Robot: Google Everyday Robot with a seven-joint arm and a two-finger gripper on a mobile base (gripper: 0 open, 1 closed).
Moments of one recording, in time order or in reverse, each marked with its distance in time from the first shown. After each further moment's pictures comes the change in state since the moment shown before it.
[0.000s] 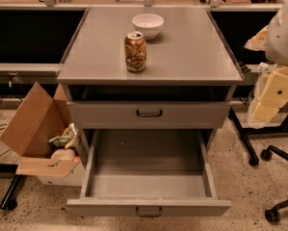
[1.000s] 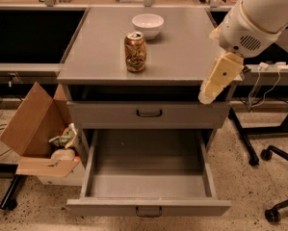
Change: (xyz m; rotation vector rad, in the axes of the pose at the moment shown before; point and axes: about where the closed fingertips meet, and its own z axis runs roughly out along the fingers) arm -0.070 -0.053 0.047 0.019 -0.175 0.041
